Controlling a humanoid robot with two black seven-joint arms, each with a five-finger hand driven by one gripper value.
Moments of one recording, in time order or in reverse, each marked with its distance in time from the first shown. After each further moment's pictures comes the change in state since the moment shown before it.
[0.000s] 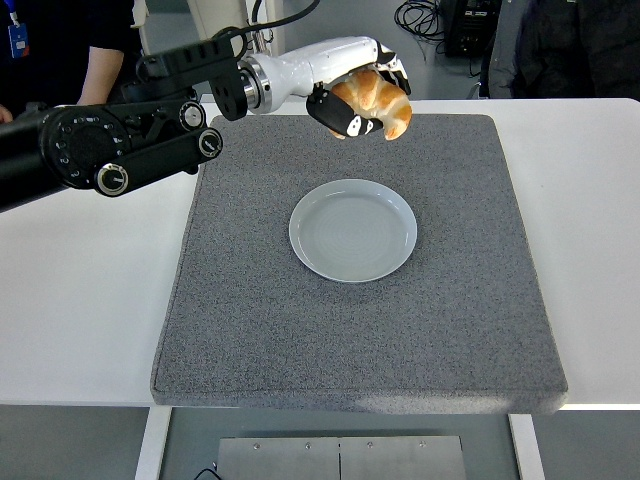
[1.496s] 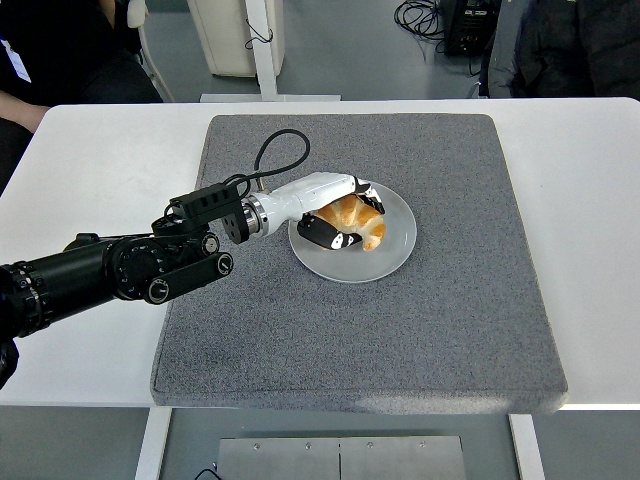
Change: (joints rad) left arm 0.322 -0.123 -0.002 0.210 0.075 0.092 -0.152; right arm -0.005 0.000 0.000 0.000 0.000 0.001 0.000
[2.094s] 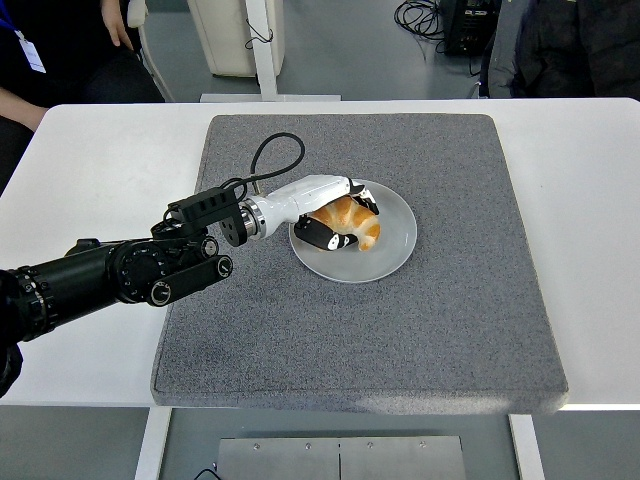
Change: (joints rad) left arm 0.016 -0.017 -0.002 0.045 -0.029 0.009 0.000; right arm 0.002 0.000 0.000 0.000 0.000 0.000 0.000
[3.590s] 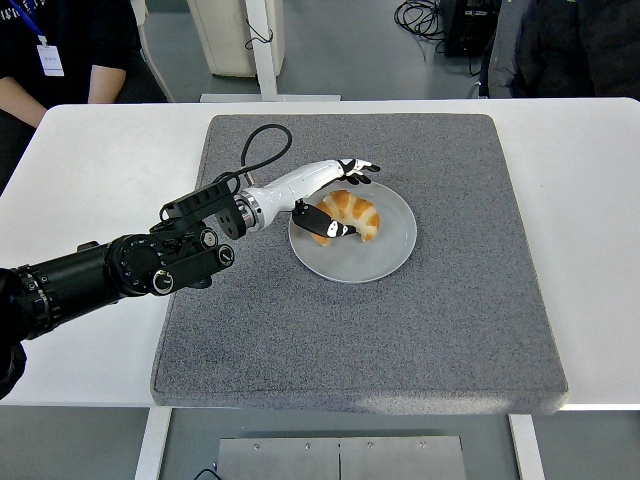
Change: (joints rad) left arm -0.016 -0.005 -0.018 0.014 -0.166 0.002 0.001; right arm 0.000 0.000 0.000 0.001 0.000 0.000 0.000
